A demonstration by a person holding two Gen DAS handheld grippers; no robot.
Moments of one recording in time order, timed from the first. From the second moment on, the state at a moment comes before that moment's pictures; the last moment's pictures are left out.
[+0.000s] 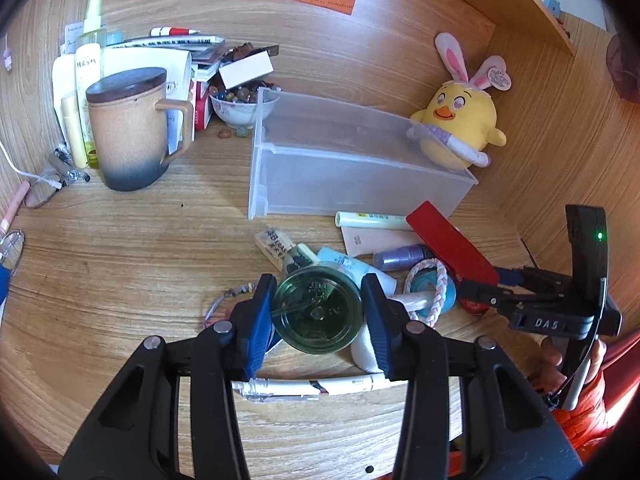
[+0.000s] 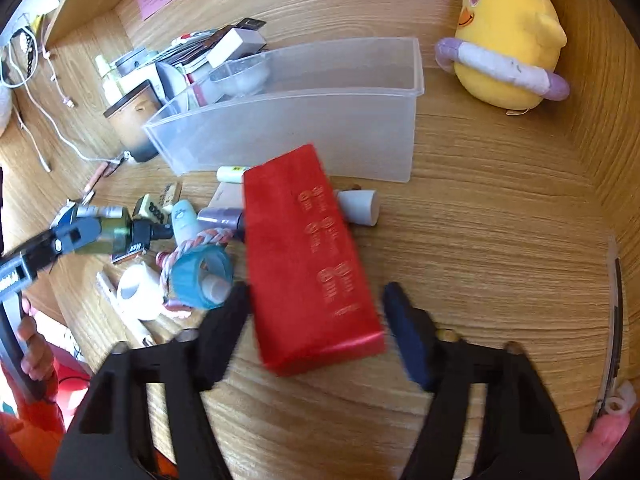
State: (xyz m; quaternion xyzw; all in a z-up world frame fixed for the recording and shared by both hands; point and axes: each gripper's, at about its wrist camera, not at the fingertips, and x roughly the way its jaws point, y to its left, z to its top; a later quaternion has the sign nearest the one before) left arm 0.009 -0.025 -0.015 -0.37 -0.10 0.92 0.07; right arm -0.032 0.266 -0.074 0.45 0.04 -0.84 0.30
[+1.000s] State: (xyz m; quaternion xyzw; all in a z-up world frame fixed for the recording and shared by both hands) left arm -0.025 -0.019 0.064 -0.29 -0.08 0.95 0.07; right arm -0.005 0.292 0.027 0.30 -0.04 -0.90 0.31
